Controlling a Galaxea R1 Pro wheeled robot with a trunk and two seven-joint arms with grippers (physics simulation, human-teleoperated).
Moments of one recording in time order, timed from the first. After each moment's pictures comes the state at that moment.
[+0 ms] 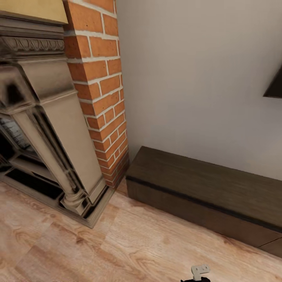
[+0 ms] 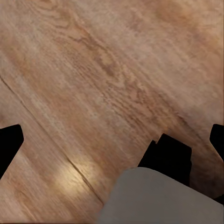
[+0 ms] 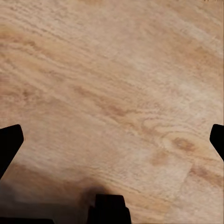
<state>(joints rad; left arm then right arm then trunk) -0.41 -0.01 -1.07 -0.07 1.37 -0.08 0.52 -0.50 0.01 0.21 0.04 -0.10 -0.18 -0.04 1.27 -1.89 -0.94</state>
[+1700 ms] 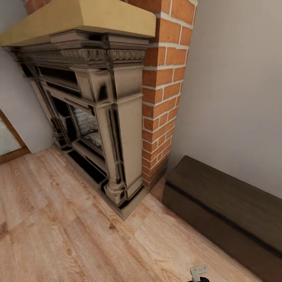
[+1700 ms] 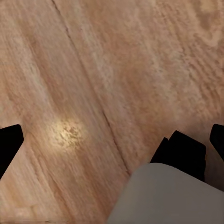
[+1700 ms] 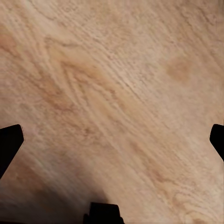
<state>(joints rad) -0.37 0.01 -1.07 -0.06 1.37 -0.08 0.52 -0.49 0.01 0.22 0.04 -0.06 -0.18 -0.03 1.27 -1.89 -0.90</state>
